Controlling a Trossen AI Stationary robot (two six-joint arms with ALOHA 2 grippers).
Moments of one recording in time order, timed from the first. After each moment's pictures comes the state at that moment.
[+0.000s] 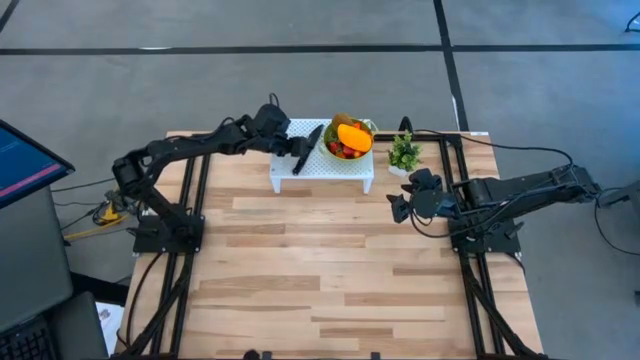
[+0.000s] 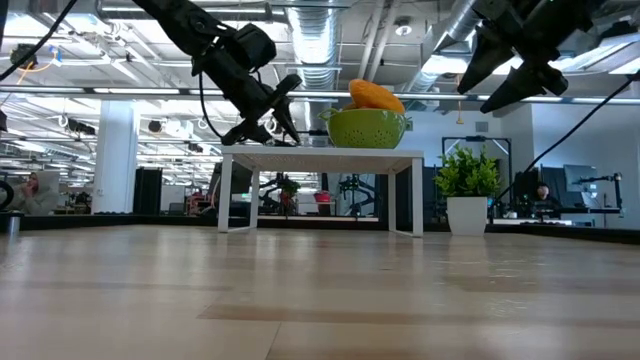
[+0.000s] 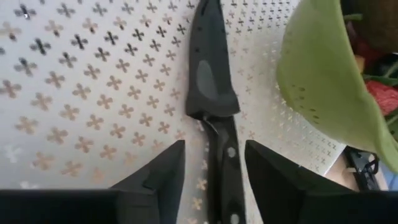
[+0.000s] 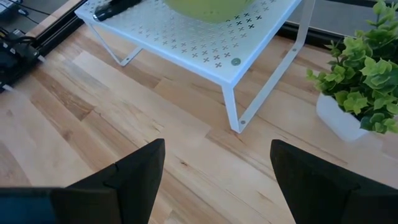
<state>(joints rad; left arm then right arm) 0.60 1.59 1.13 -0.28 0.13 -0.71 0.17 0.95 0.79 -0.72 0.65 0.94</state>
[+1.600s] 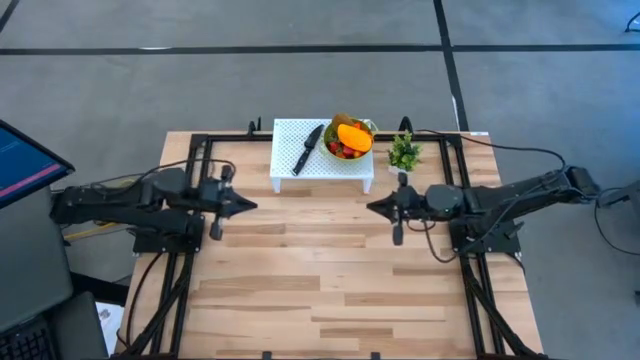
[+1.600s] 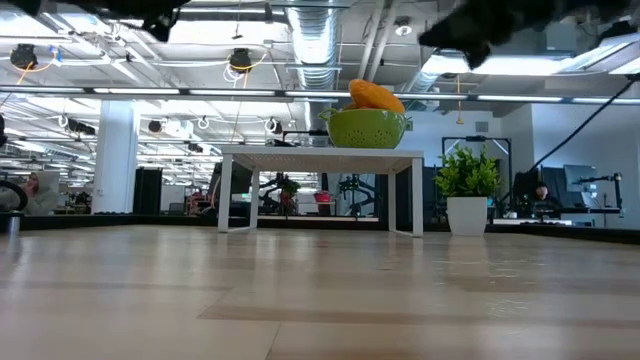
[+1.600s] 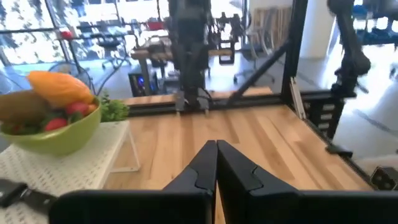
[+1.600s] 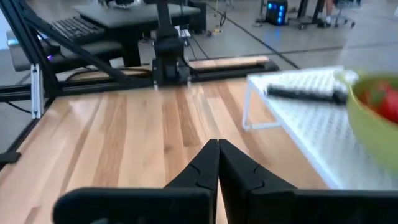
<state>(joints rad) 0.02 0.55 0.54 -0.10 0.05 0.09 0.16 0.96 0.62 0.09 0.31 0.10</state>
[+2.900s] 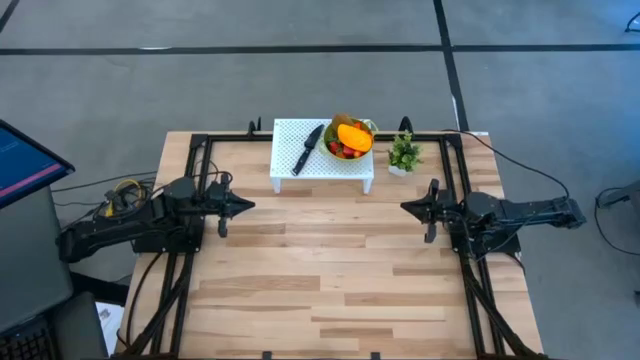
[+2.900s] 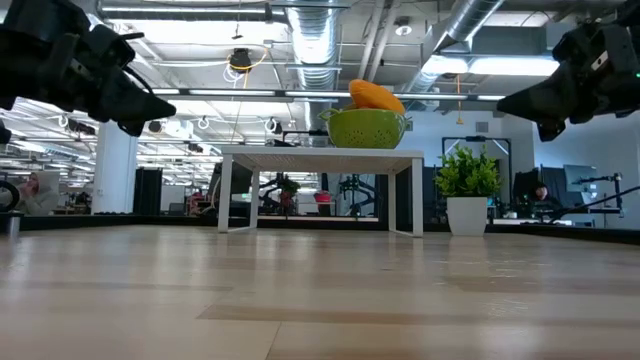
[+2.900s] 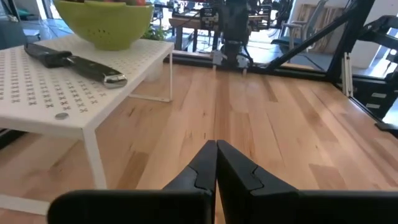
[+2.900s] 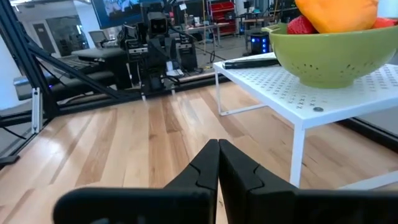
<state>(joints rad) 0.36 0.21 0.08 -0.04 0.24 -0.03 0.09 0.07 0.05 -0.05 0.31 0.16</state>
